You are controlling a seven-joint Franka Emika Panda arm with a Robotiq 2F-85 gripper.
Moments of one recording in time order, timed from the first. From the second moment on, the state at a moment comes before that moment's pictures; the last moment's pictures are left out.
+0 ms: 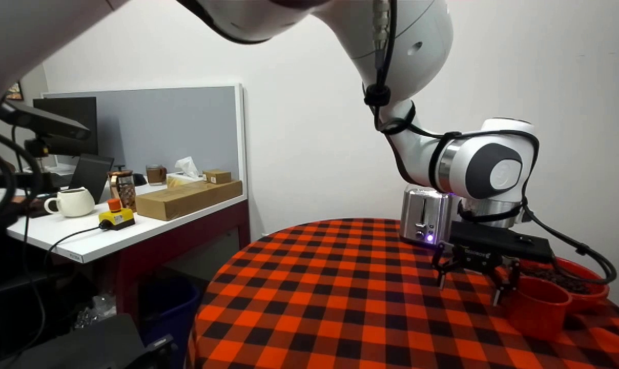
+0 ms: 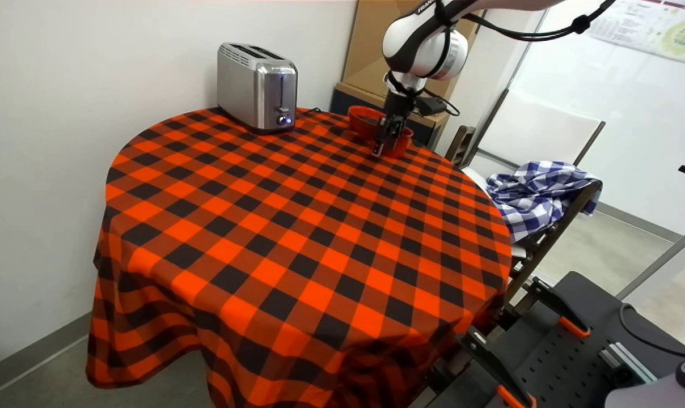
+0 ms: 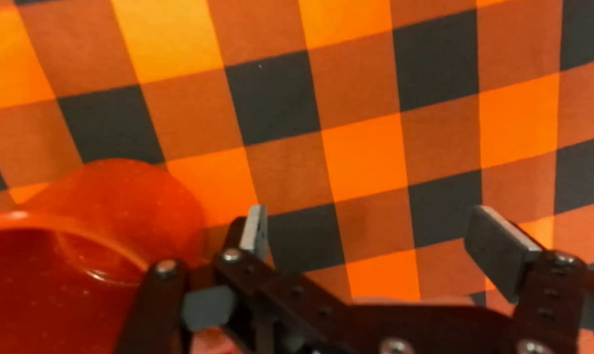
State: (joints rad) arm -0.31 0.89 0.04 -1.41 -0.01 2.27 -0.62
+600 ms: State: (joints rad) arm -0.29 0.96 0.05 -1.31 -0.01 2.21 -0.61
